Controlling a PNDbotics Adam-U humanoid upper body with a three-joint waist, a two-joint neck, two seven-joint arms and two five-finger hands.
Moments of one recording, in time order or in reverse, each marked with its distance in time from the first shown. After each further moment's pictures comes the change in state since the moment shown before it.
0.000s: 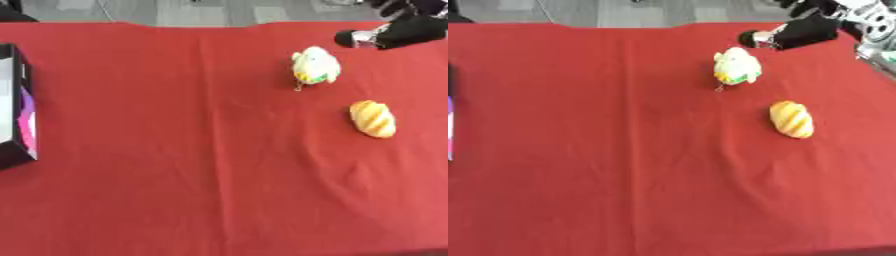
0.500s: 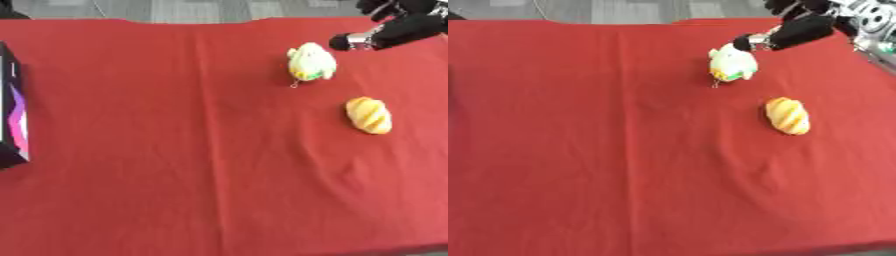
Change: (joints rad) left arm -0.012 0.000 0.000 -0.005 0.005 0.004 0.004; right arm 0.021 -0.019 -0.032 0.000 0.023 -0.003 0.123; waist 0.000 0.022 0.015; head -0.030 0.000
